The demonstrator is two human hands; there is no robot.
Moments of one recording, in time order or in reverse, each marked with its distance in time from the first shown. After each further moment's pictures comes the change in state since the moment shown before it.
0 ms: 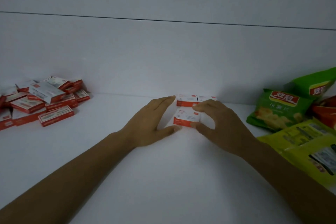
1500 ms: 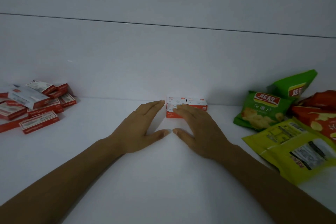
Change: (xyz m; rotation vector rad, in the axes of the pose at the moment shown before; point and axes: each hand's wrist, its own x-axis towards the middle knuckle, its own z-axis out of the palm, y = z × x) left_hand -0.003 -0.006 0.009 0.028 -0.003 0.009; right_hand 0.000 0.003 0.030 -0.085 -0.023 -0.066
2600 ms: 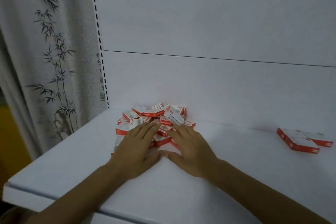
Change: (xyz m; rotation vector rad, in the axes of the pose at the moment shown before) left_hand -0.208 -0.209 -0.180 0.310 0.086 -0.160; right_hand 0.151 -0.299 0.124 0.010 0.067 -0.257
